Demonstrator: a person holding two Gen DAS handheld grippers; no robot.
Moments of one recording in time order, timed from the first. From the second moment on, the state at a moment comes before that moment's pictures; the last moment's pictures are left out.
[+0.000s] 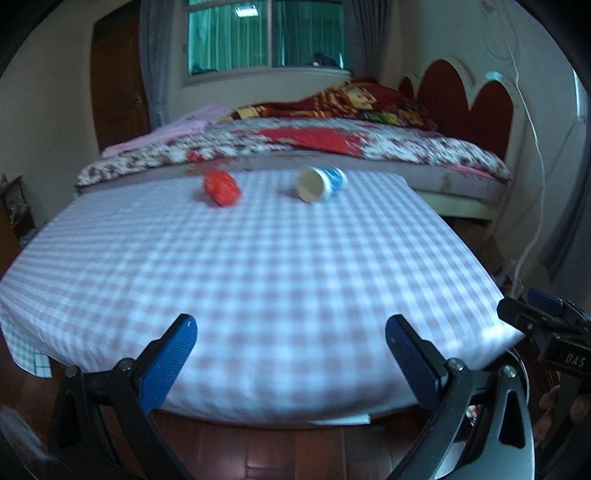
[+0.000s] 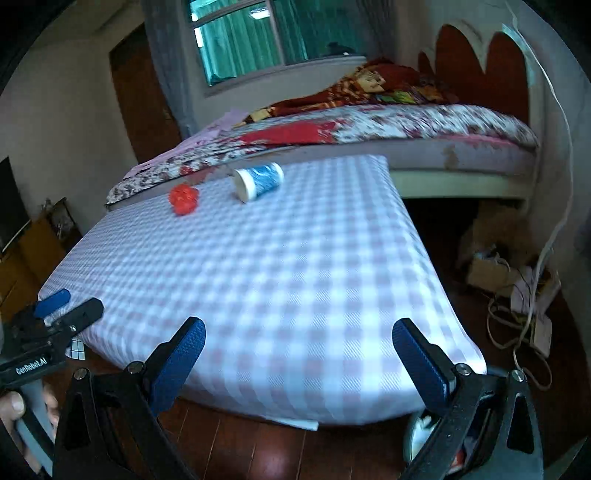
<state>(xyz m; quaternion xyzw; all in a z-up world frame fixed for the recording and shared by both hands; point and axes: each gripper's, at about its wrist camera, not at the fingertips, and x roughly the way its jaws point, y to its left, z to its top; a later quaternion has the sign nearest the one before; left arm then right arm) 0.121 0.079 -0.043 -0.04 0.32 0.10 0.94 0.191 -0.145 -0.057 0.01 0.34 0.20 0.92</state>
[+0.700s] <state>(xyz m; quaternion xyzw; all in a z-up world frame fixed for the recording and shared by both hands) 0.266 0.195 -0.062 -0.06 0.34 0.14 0.93 0.383 0.022 -0.066 -0.06 0.37 0.22 0.90</state>
